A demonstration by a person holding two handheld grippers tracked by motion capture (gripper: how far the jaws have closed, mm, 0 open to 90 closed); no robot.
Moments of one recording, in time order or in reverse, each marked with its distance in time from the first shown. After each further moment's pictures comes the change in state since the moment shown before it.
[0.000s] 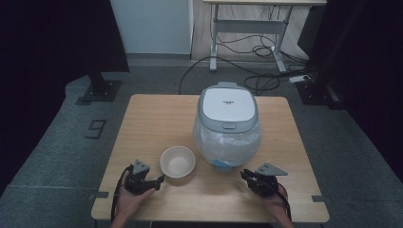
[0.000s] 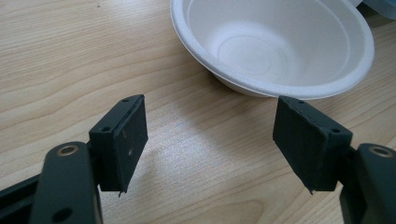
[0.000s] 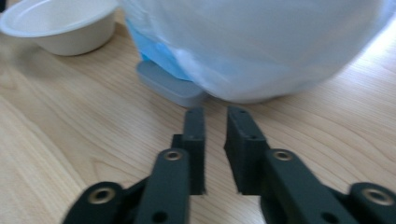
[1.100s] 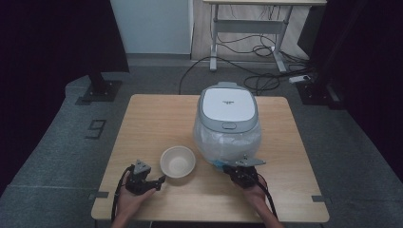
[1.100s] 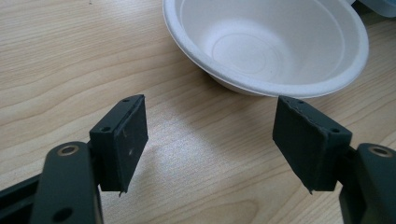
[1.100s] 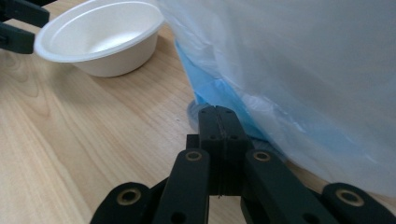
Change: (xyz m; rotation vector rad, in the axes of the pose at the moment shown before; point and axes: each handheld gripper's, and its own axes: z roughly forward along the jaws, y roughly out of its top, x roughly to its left) left arm -0.002 0.000 0.002 0.011 -0.013 0.004; right arm 0.020 0.023 0.053 0.013 0.131 -0.005
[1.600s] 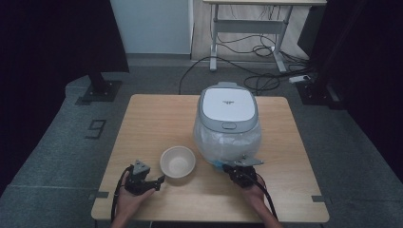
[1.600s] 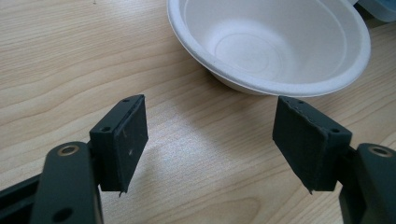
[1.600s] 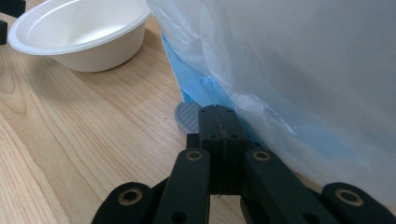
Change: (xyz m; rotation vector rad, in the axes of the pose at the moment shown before) left arm 0.000 -0.001 -0.002 -0.003 0.005 -0.005; right arm 0.000 -0.003 0.006 0.008 -0.038 -0.021
